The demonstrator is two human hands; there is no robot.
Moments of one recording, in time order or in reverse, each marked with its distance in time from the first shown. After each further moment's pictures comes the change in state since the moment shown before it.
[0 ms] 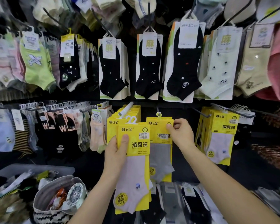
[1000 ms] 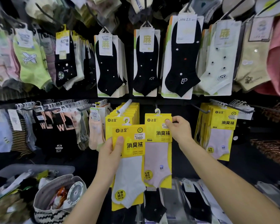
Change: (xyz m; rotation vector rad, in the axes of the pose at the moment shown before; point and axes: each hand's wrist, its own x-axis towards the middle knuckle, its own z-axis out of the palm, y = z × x) left_hand -0.006 -0.003 -0.014 0.013 -0.015 0.013; right_hand 0.008 0.001 0.008 0.108 -0.071 0.063
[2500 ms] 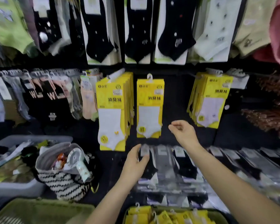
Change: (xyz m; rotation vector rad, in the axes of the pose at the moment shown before) left_hand -0.103 -0.079 0.056 0.244 -0.364 -0.411; right_hand -0.074 0.090 -0.040 -0.045 -0.111 0.084
